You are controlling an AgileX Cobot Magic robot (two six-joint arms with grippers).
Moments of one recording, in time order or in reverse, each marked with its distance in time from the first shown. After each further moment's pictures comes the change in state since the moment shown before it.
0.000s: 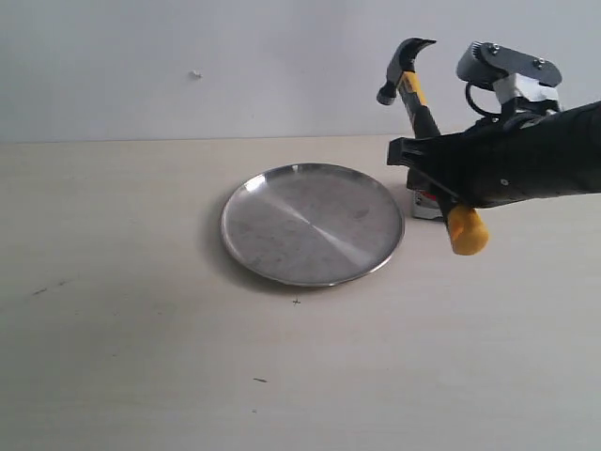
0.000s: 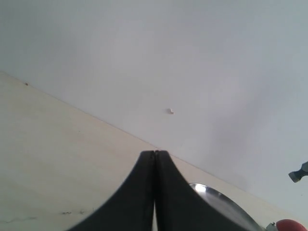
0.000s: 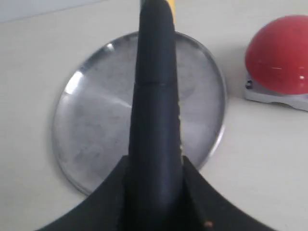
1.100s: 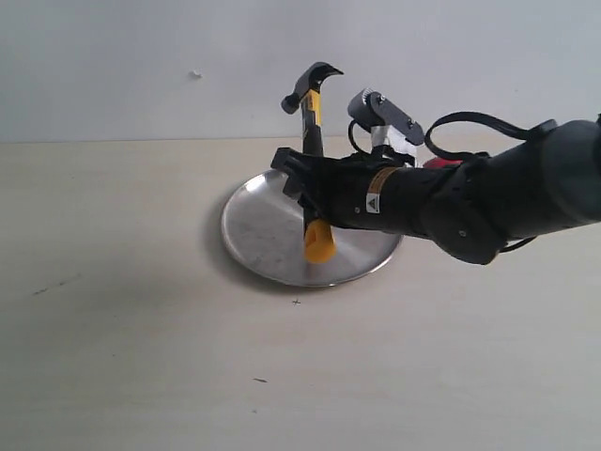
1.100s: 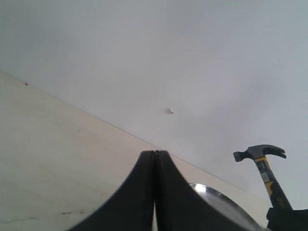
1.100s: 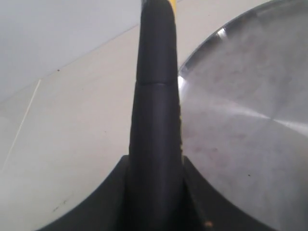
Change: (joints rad) left arm 0.000 0.000 0.000 0.000 0.000 0.000; right arm 0.182 0.396 -0.126 -1.075 -0.533 1.418
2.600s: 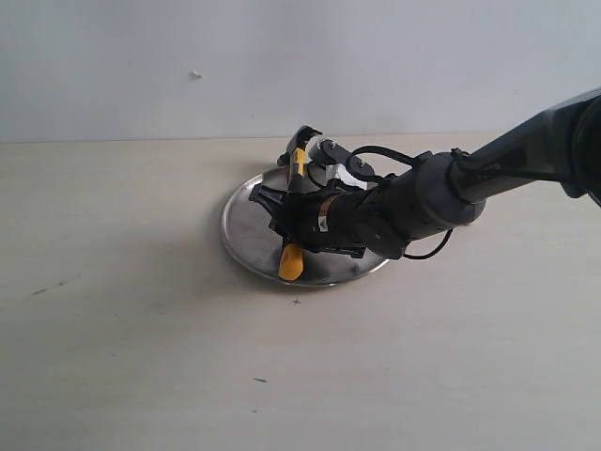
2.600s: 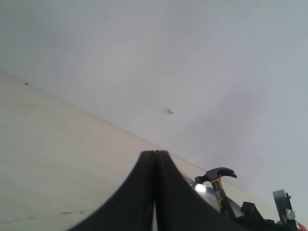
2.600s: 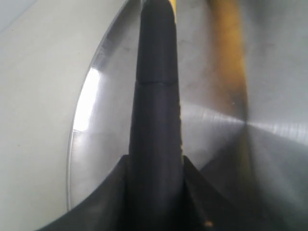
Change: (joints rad) left arm 0.000 0.000 0.000 0.000 0.000 0.000; right arm 0.000 0.358 -0.340 -0.033 0.168 0.099
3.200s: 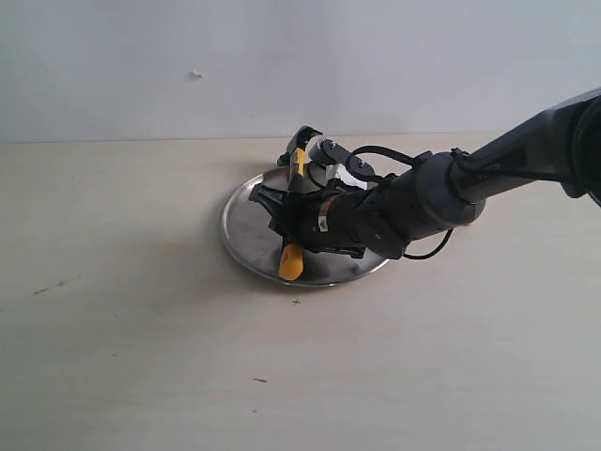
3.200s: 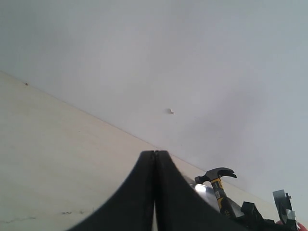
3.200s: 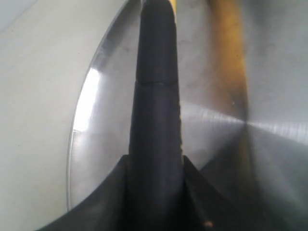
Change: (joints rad) left arm 0.000 0.000 0.000 -0.002 0.000 0.000; right arm 0.000 0.000 0.000 0.000 0.000 0.002
